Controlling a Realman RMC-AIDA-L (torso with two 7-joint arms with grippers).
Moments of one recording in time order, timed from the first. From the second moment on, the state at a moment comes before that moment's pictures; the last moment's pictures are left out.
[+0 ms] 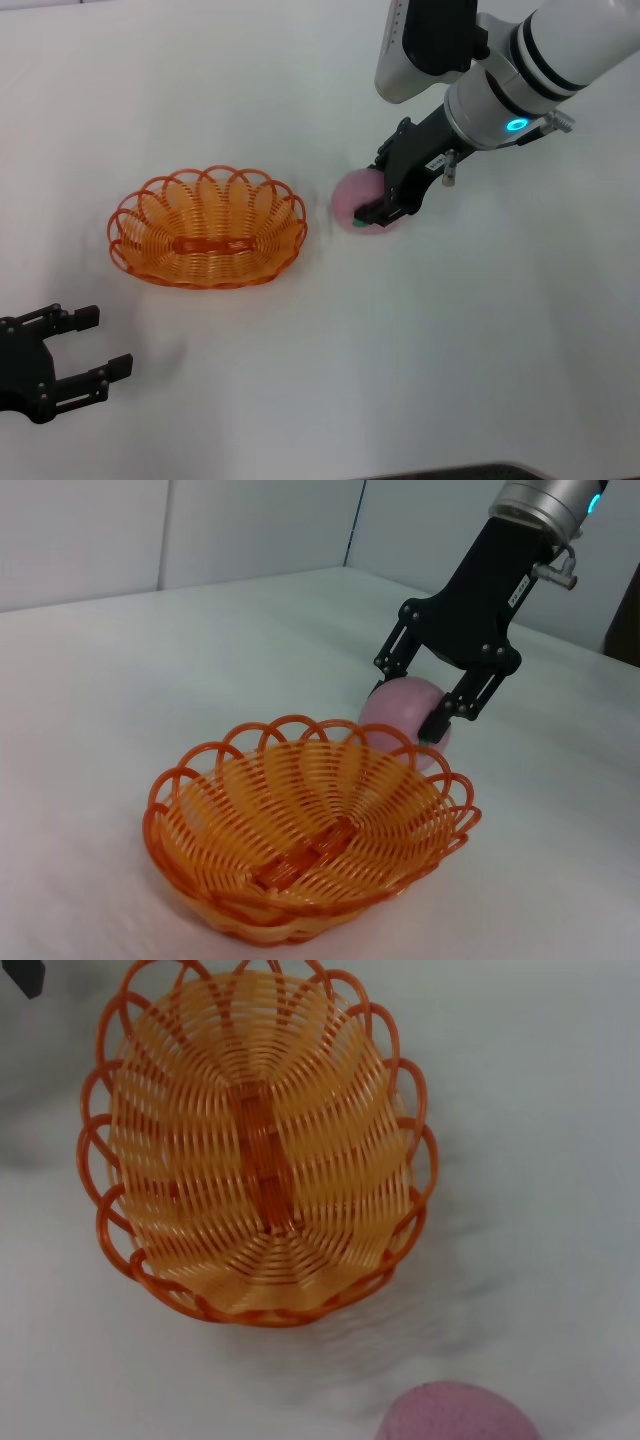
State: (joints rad) left arm -0.23 -2.16 0.42 0.82 2.31 1.73 -1.15; right arm 0.76 2.10 -1.35 -0.88 -2.45 -1.29 1.98
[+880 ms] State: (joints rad) left arm -0.23 -2.16 0.42 0.83 2.31 1.73 -1.15; right arm 0.76 2.10 -1.35 -0.88 -2.45 -1.29 1.98
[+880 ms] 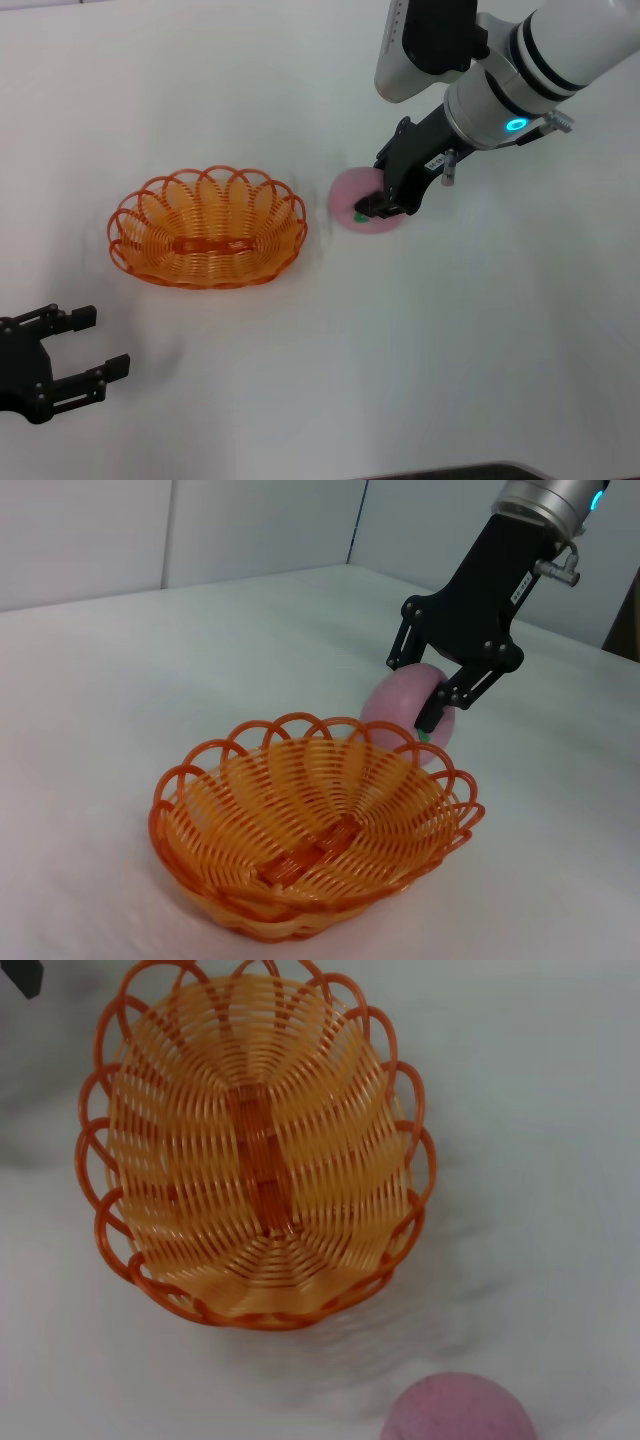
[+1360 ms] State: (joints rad) left arm -0.23 -2.16 0.42 0.83 2.31 1.73 -1.15; right arm 0.74 2.10 -1.28 -1.01 -2.41 -1.39 1.98
